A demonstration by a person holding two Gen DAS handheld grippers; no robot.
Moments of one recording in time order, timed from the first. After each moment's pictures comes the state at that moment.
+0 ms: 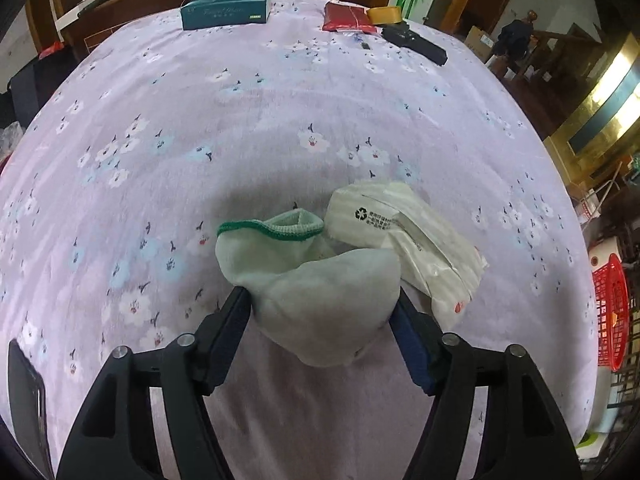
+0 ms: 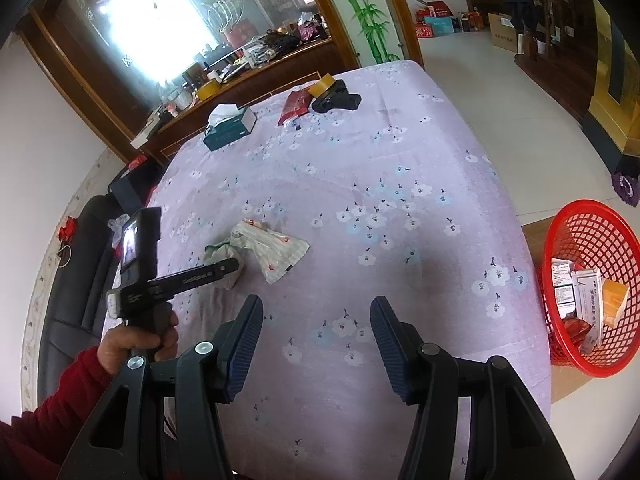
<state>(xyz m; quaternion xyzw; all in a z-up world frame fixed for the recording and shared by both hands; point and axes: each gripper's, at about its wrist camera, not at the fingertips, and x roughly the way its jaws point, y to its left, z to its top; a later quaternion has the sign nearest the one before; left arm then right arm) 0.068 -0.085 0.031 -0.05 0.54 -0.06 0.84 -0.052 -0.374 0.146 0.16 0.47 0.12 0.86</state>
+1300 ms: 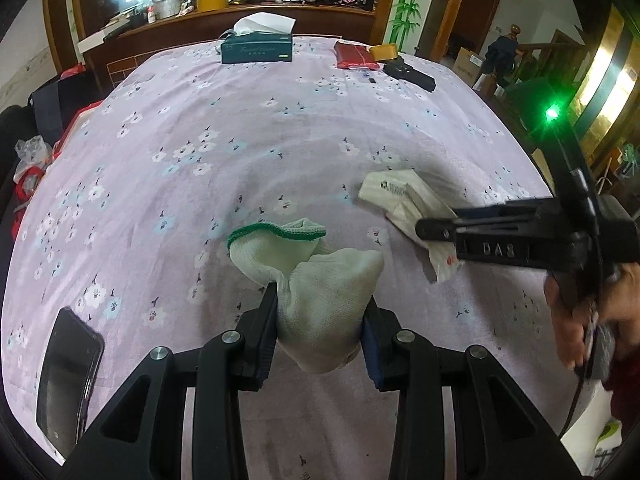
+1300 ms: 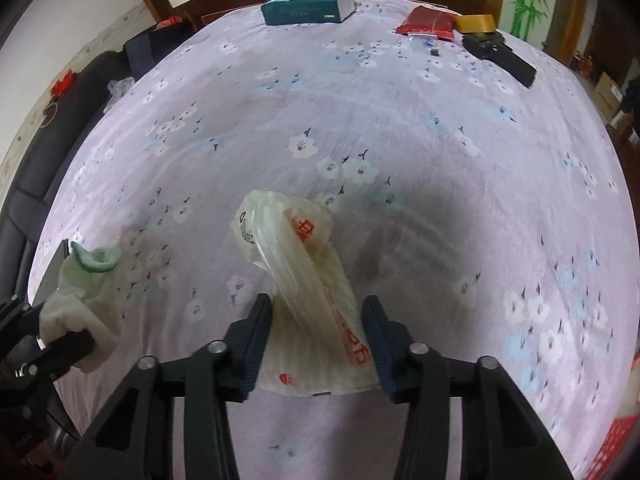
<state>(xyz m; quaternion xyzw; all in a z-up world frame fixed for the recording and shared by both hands) -0.013 -0.041 0.074 -0.03 0.49 -0.06 0.87 0.110 -0.204 0.027 -0.04 0.56 0.22 0.80</state>
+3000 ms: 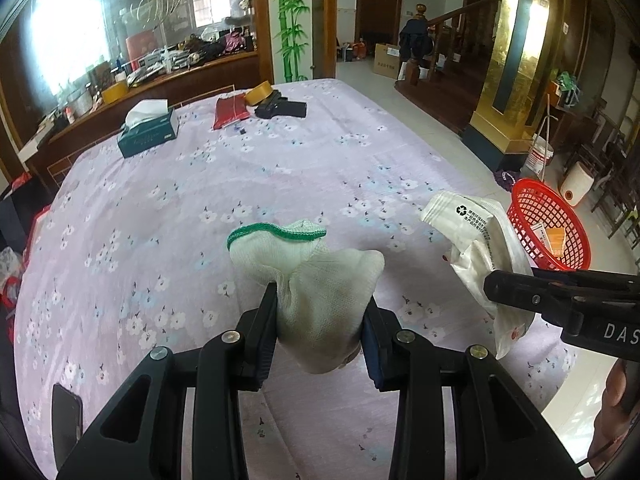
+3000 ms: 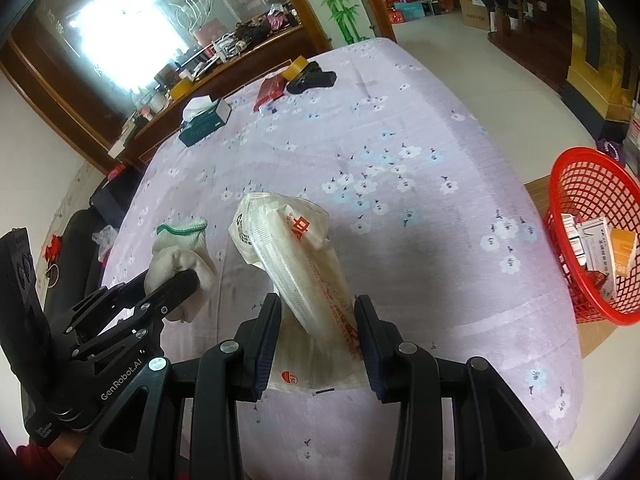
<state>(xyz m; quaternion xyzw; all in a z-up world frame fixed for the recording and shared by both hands) -0.041 -0.177 0.124 0.08 0.43 -0.17 0.89 -0.064 -0.364 0.111 0.19 0.48 0.07 0.85</state>
